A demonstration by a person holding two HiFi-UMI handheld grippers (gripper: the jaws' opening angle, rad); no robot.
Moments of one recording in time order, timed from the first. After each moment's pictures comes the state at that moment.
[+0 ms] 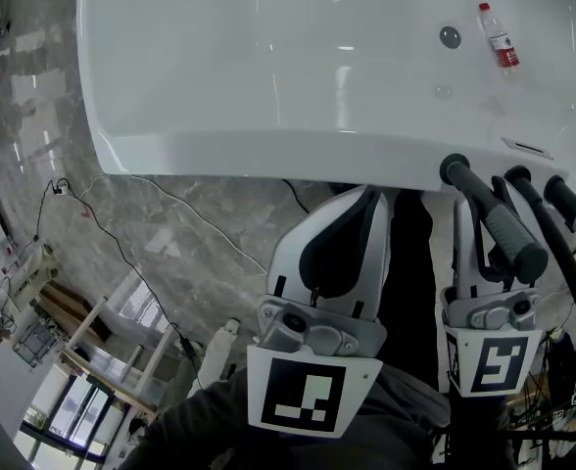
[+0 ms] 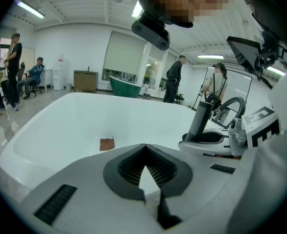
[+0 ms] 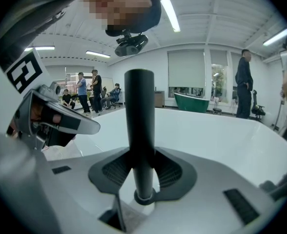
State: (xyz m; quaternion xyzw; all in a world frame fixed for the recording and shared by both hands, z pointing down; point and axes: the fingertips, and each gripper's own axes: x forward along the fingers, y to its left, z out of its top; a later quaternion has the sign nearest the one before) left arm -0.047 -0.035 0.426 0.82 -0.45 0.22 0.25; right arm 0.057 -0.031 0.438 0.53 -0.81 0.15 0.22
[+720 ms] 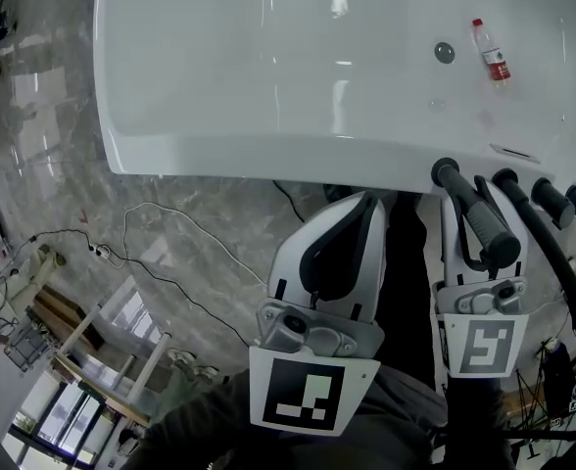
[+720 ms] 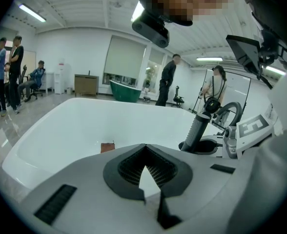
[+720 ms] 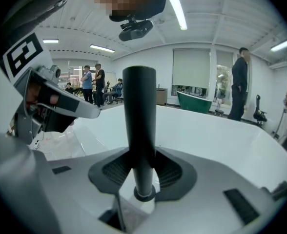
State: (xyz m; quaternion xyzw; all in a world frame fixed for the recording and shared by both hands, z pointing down) left arm -0.046 -0.031 0.406 0.83 -0.46 0.21 0.24; right arm 0.055 -0.027 0.445 0.52 -0.81 0.14 0.25
